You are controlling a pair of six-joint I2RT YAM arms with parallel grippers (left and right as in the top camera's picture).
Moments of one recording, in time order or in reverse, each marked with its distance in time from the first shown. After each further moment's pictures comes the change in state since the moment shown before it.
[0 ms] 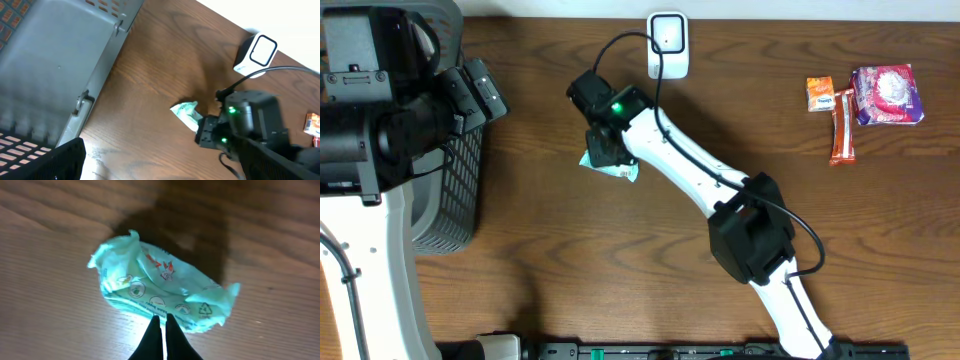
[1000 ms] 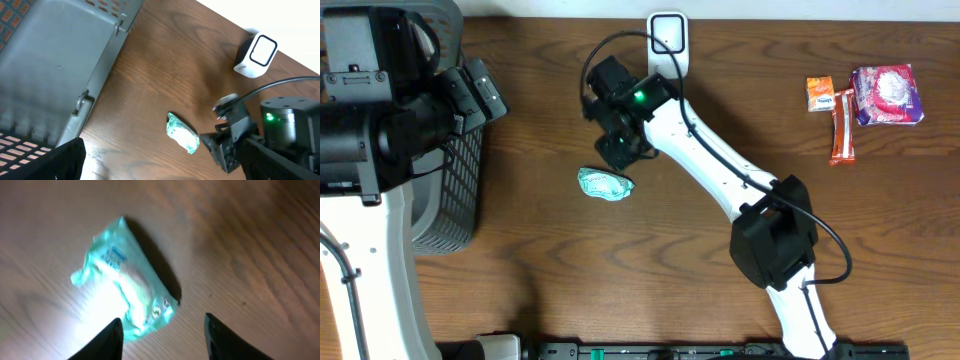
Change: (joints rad) left arm 0.000 0.000 0.000 0.000 0.000 0.000; right arm -0.049 -0.098 -0.014 -0.111 -0.168 -0.661
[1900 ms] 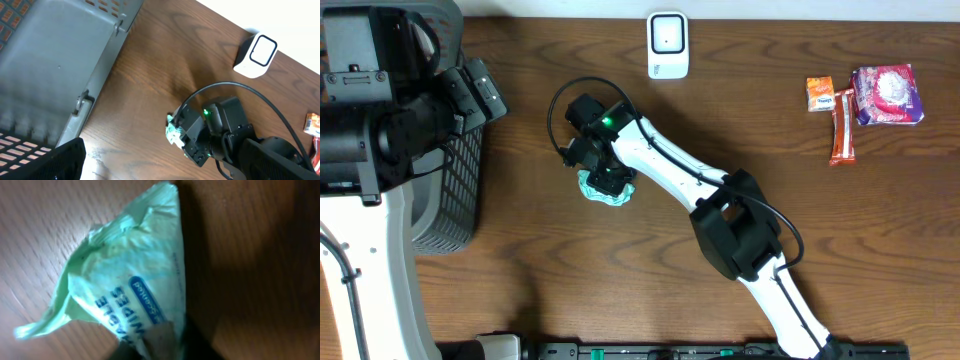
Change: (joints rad) left arm 0.000 0.000 0.000 0.000 0.000 0.000; right arm 0.068 0.175 0.000 0.046 0.021 -0.257
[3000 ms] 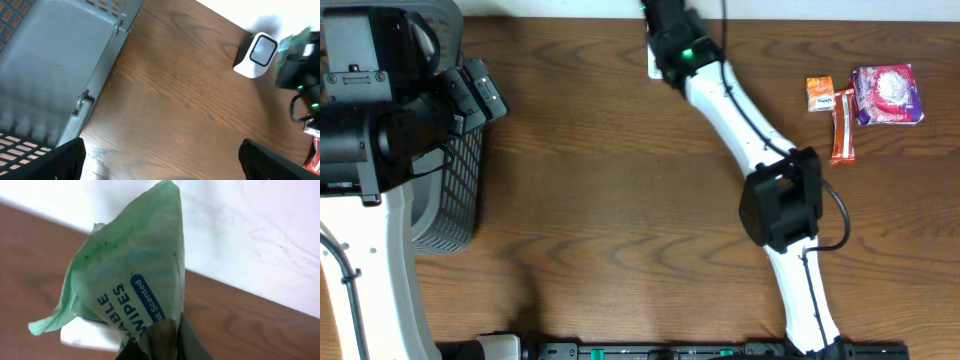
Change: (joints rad) left arm 0.000 0.000 0.000 0.000 0.000 0.000; right arm -0.315 -0.004 0.202 0.618 0.586 0.230
